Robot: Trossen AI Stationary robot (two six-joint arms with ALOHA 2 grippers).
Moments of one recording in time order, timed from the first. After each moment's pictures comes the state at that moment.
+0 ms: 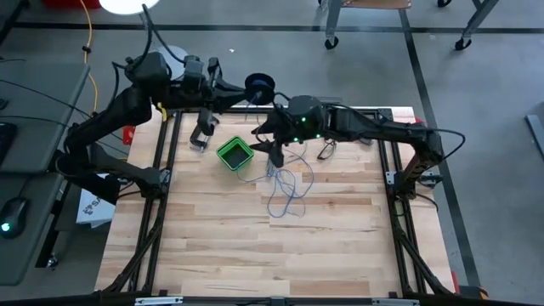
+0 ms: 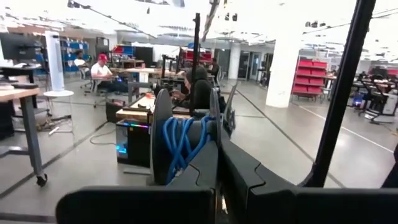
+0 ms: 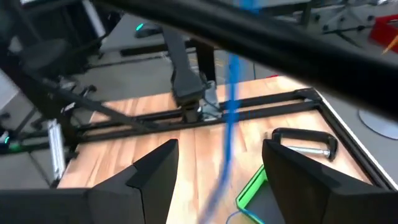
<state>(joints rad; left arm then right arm) 0.28 1.28 1.69 -0.29 0.25 -0.09 -0.14 1.73 1.73 -0.35 -0.12 0.09</state>
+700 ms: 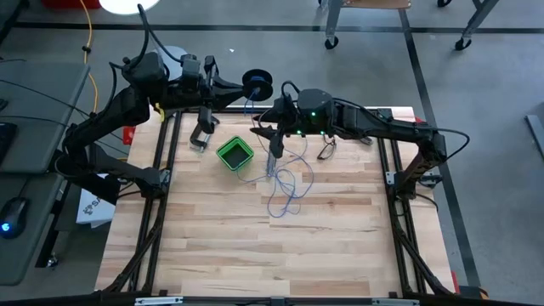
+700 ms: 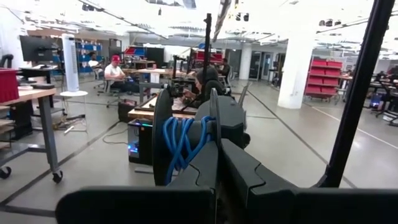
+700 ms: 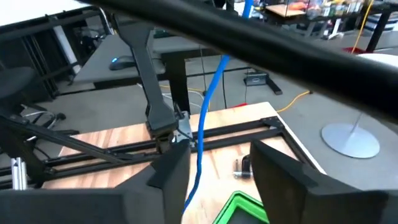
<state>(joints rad) 0.28 1.27 1.69 -0.30 0.20 -0.08 -0.14 1.69 1.76 -0.32 0.01 0.07</state>
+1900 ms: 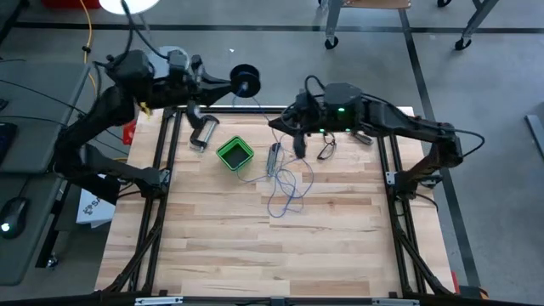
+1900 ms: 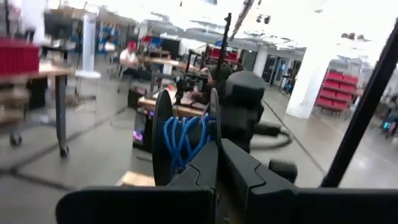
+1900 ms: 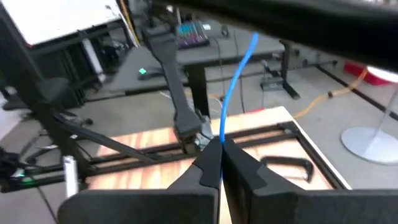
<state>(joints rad) 0.30 1.21 1.74 -0.44 0.14 -0.21 -0.10 1.54 1.77 -0.45 -0.04 0.11</state>
